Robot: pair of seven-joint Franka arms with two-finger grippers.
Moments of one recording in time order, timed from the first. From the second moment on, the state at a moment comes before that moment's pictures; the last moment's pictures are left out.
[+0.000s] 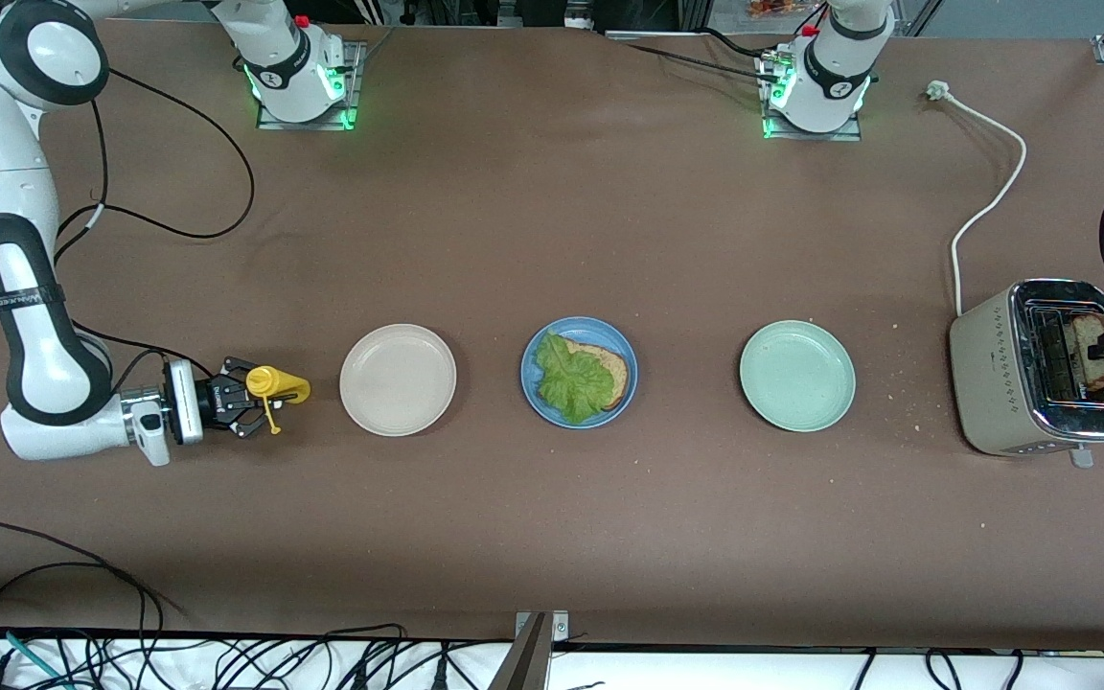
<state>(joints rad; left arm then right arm) 0.48 0.52 -0.09 -1.45 0.11 1.78 0.46 -0.57 1.17 0.57 -1.23 0.37 1.68 -1.97</state>
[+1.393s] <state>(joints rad) 0.42 0.41 -0.38 -1.22 0.12 1.29 0.45 -0.59 1.11 0.56 -1.20 0.34 1.68 -1.99</state>
